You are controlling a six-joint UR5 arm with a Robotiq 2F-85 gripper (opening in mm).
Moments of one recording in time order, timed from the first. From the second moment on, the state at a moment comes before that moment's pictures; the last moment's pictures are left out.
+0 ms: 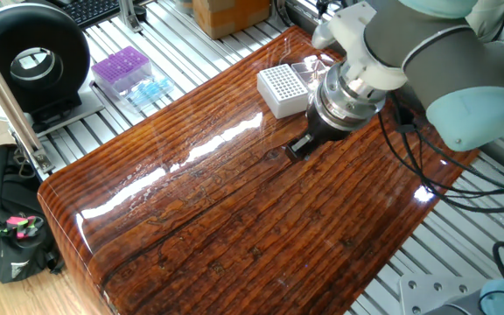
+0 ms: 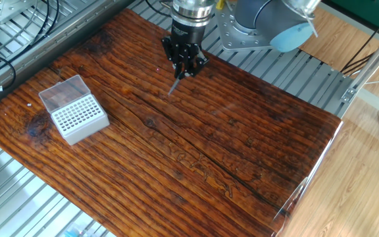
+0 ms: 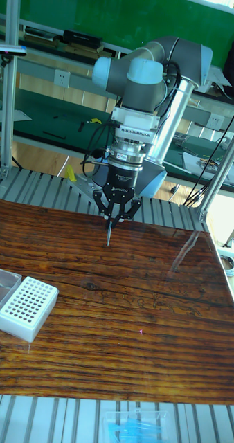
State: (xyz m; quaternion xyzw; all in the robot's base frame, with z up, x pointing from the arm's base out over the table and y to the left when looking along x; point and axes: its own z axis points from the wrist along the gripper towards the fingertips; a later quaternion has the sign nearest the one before) arm 0.404 0.008 0.124 0.00 0.99 0.01 0.12
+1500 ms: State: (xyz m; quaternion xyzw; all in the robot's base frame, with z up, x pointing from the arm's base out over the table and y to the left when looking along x) arm 0.442 -0.084 0.137 -0.27 0.96 -0.07 -0.01
